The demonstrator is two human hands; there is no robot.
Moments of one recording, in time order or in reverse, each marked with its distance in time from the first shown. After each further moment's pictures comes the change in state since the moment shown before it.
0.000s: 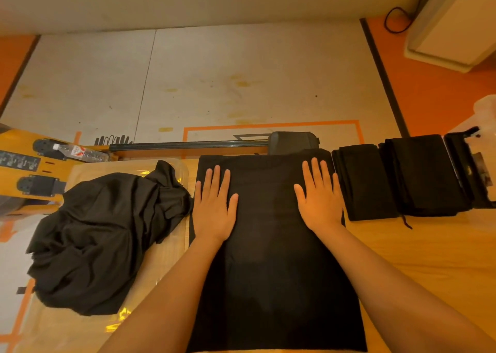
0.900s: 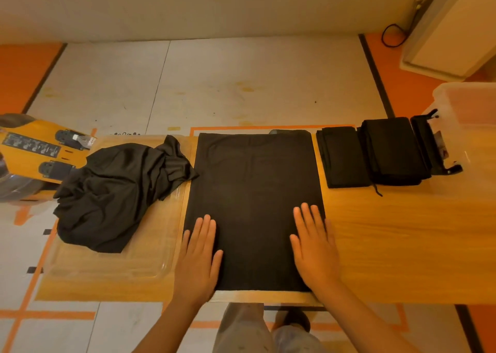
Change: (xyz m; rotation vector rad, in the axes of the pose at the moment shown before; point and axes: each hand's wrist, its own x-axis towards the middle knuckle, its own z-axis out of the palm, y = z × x) left_hand -0.207 -0.003 0.000 -0.047 -0.024 0.033; right_hand -0.186 0.025 0.026 0.063 0.103 -0.109
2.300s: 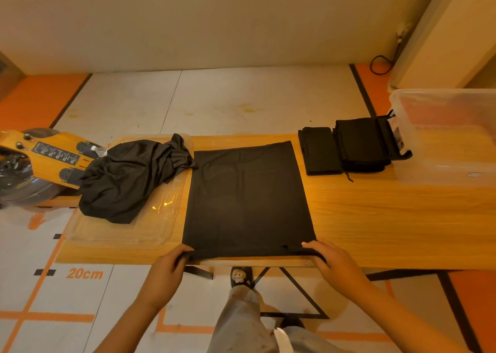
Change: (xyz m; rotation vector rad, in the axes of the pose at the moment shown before) left_hand -0.096 0.004 -0.058 -0.532 -0.063 -0.193; right_hand -0.093 0.083 -0.042 0.441 -0.245 -0.197
